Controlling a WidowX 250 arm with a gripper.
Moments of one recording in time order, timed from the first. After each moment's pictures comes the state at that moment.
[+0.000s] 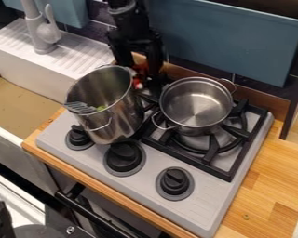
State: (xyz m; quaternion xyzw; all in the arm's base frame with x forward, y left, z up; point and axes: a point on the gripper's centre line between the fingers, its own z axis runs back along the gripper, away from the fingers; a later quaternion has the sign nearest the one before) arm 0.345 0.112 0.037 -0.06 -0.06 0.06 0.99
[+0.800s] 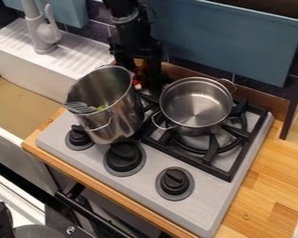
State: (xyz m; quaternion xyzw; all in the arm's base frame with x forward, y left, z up) arm 0.336 0.112 0.028 -0.06 -0.06 0.05 1.00
